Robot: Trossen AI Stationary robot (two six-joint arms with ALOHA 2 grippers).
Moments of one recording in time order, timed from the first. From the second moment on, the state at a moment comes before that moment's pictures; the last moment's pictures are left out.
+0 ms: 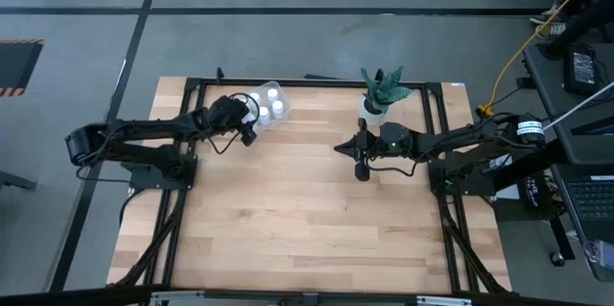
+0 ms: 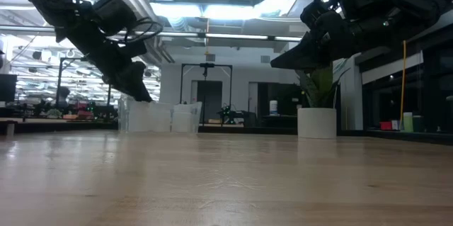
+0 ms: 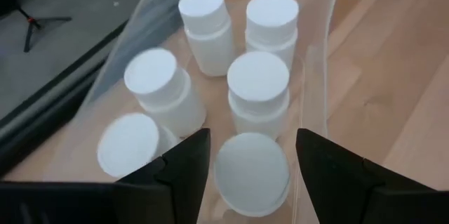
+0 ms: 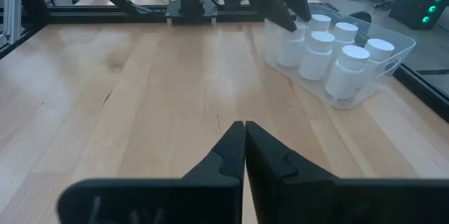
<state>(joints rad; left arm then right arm) 0.54 1.09 0.38 0.03 -0.23 -0.05 -0.14 1.36 0.42 0.66 -0.06 -0.04</state>
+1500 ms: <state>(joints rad) 0.31 0.06 0.13 -0.07 -0.06 0.10 -0.14 1.36 0.42 0.72 -0.13 -0.03</state>
